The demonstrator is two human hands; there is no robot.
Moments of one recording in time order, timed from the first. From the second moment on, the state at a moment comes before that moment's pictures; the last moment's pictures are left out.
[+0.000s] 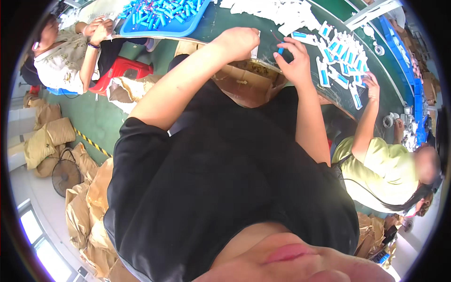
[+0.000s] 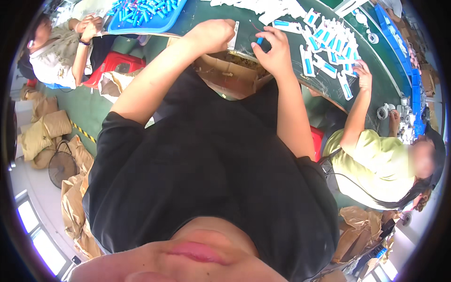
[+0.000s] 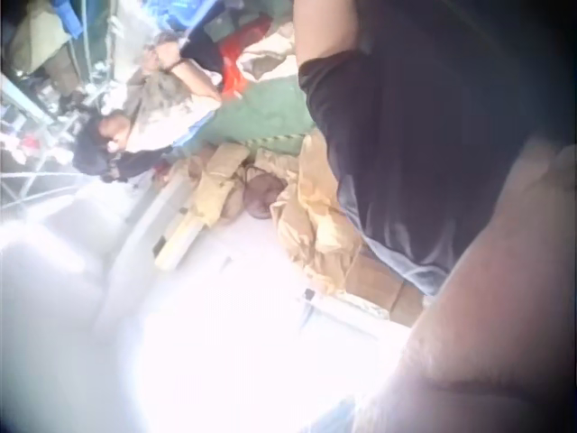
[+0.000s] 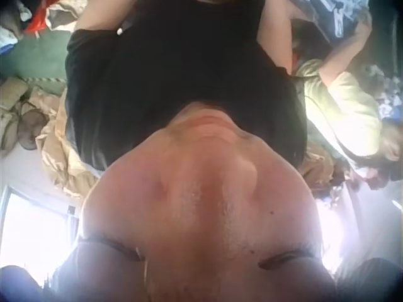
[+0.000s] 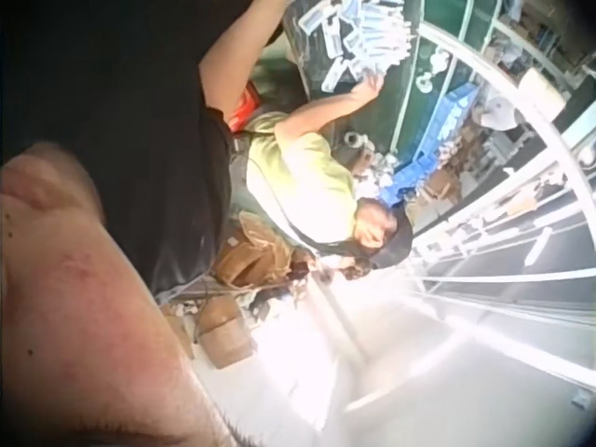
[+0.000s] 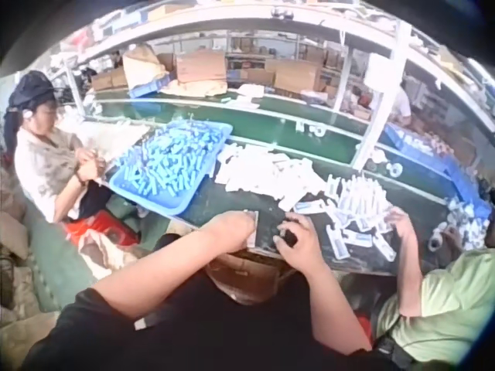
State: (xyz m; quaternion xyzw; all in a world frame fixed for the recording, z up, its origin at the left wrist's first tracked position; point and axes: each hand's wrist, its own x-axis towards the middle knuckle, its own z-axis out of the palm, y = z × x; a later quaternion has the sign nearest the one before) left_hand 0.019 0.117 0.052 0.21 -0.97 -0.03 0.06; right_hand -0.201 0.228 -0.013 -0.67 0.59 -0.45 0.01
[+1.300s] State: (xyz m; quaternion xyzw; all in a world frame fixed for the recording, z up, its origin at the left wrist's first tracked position) left_hand 0.046 0.089 -0.022 0.20 -0.69 -0.39 0.57; right_hand -0.154 0.183 -0.009 -0.68 0.50 -0.49 0.19
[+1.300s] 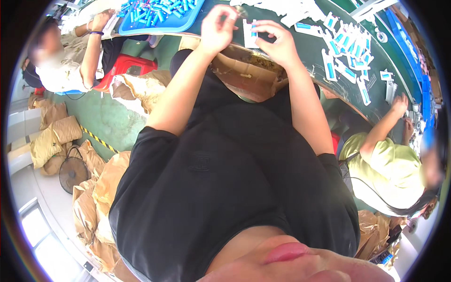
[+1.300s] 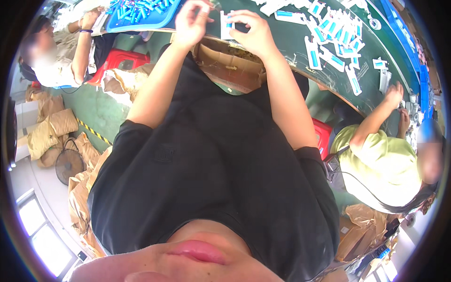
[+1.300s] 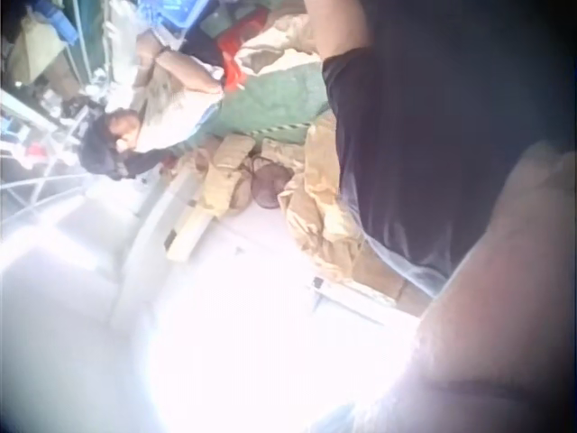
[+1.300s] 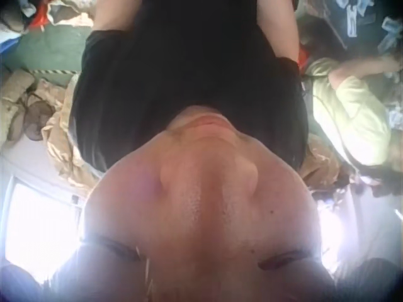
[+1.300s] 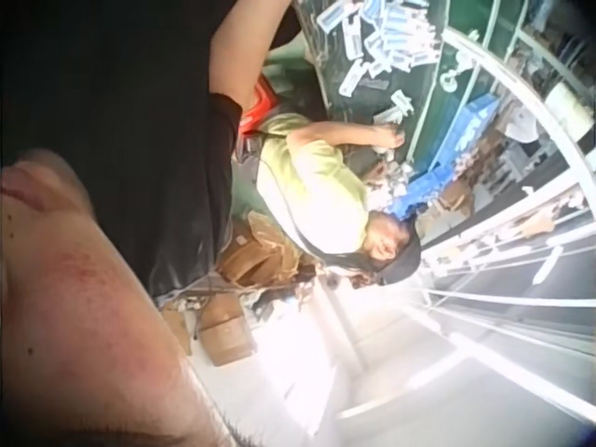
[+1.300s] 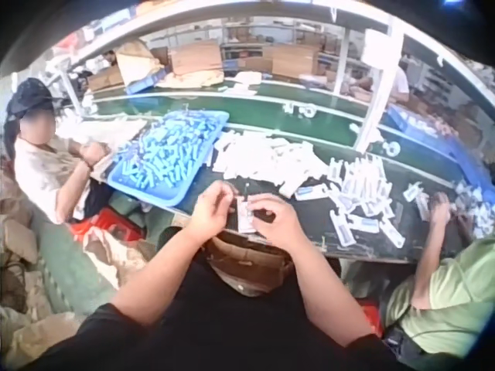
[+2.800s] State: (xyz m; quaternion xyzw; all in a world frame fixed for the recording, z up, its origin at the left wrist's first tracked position) left_hand 0.079 0.185 -0.171 0.22 -0.93 -0.19 -0.23; right_hand -0.276 0.312 -0.010 -0.53 0.80 -0.20 -0.18
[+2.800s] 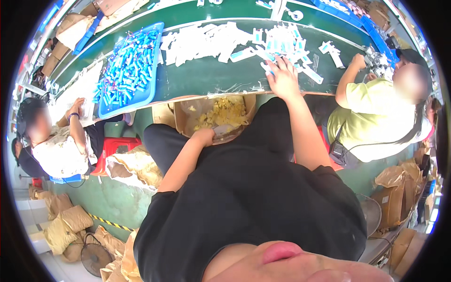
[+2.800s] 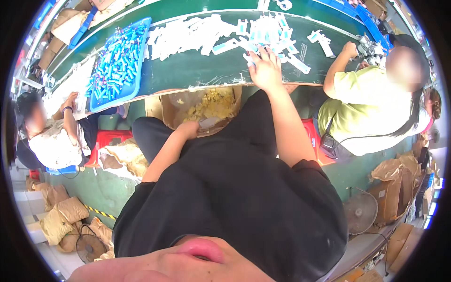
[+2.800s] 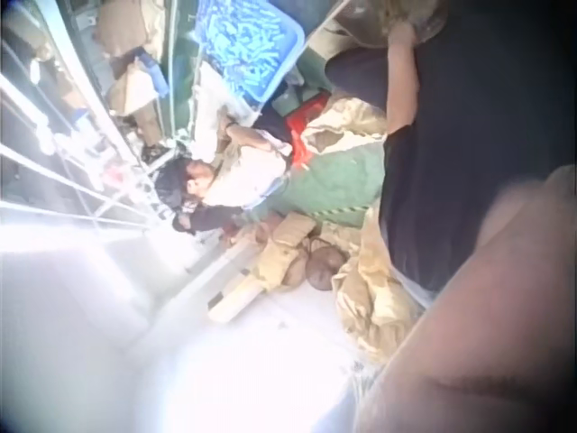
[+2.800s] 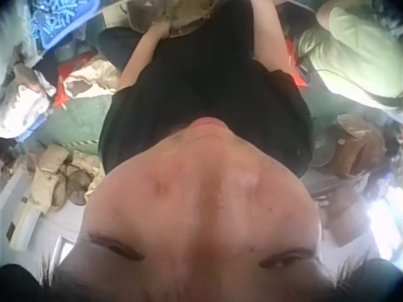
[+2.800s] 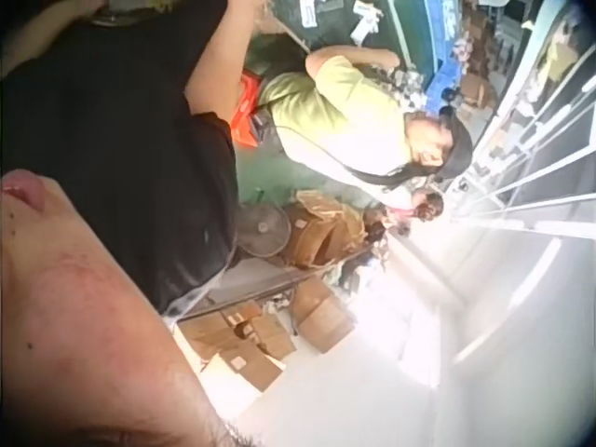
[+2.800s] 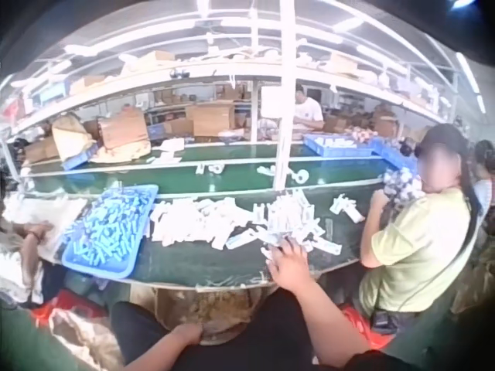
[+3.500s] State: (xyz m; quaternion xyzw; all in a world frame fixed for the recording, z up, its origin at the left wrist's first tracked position) left_hand 0.072 0.171 -0.166 0.30 -0.87 -0.34 -0.20; right_hand -0.287 0.198 0.008 -0.56 0.79 -0.21 -0.17
